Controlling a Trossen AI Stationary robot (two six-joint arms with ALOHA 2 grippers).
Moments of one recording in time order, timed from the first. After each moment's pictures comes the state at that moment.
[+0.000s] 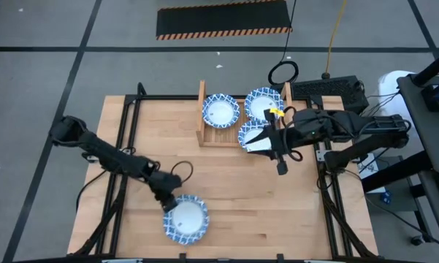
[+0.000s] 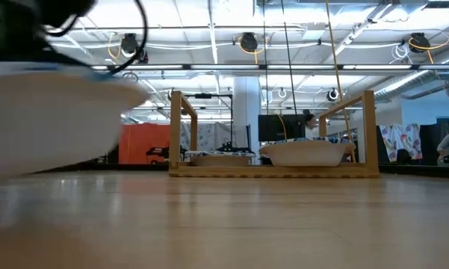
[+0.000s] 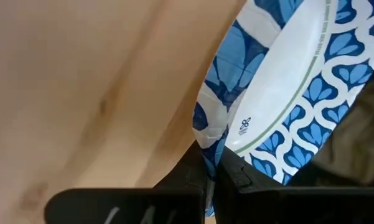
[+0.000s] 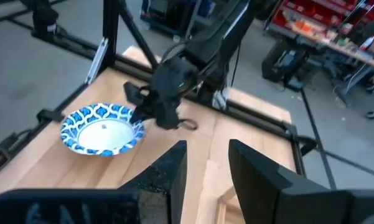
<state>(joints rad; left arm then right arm) -0.38 1.35 0.56 -0.19 0.38 -1.10 0.14 1.24 1.49 -0.64 0.03 -0.30</state>
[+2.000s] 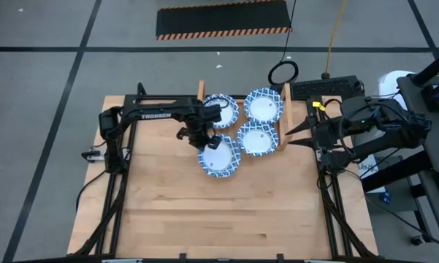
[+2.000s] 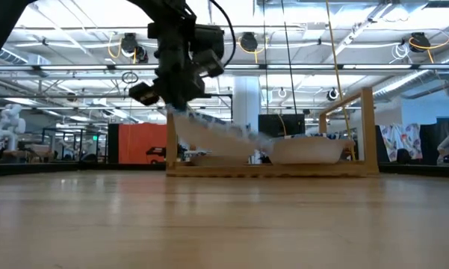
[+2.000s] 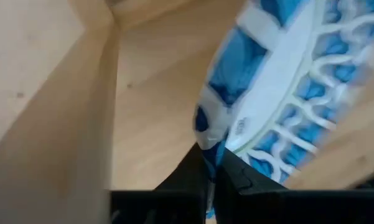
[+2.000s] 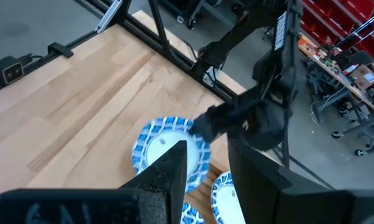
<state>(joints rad) 0.32 1.88 1.54 -1.12 0.37 -0.84 0.14 0.95 1.49 -0.99 0.06 -0.54</state>
